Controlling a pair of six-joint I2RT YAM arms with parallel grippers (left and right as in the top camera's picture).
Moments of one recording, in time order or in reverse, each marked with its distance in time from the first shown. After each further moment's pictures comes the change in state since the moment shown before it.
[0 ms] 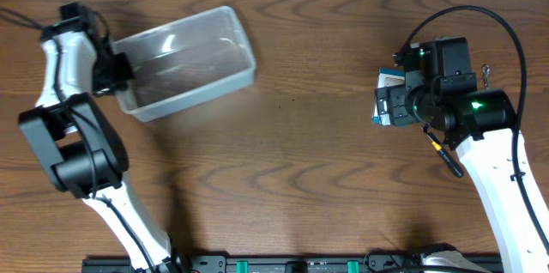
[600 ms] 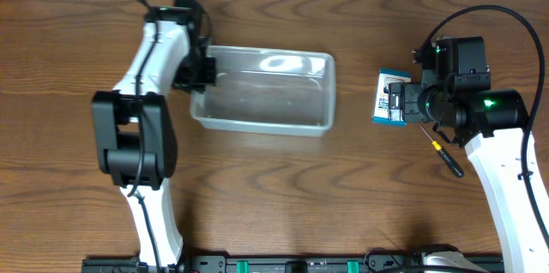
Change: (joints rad) left arm -0.424 -0.003 0.000 -0.125 0.010 0.005; right arm -0.070 0.000 0.000 -0.019 -0.004 0.064
